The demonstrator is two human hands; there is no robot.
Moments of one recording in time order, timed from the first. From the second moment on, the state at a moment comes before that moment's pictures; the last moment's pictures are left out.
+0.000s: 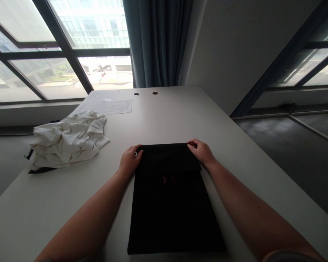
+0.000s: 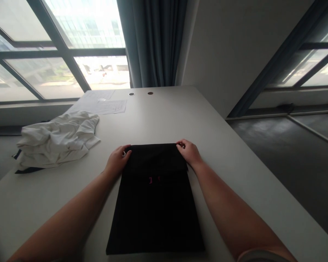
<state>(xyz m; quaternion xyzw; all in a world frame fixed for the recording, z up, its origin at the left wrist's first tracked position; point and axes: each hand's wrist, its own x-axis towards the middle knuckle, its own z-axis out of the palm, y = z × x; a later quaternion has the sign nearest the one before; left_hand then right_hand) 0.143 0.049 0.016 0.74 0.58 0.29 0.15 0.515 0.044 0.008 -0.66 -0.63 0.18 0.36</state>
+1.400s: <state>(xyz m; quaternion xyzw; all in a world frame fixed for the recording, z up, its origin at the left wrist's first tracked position) 0.127 -0.014 0.044 0.71 0.64 0.19 0.24 0.502 -0.069 0.033 -0.68 -0.62 0.20 0.33</state>
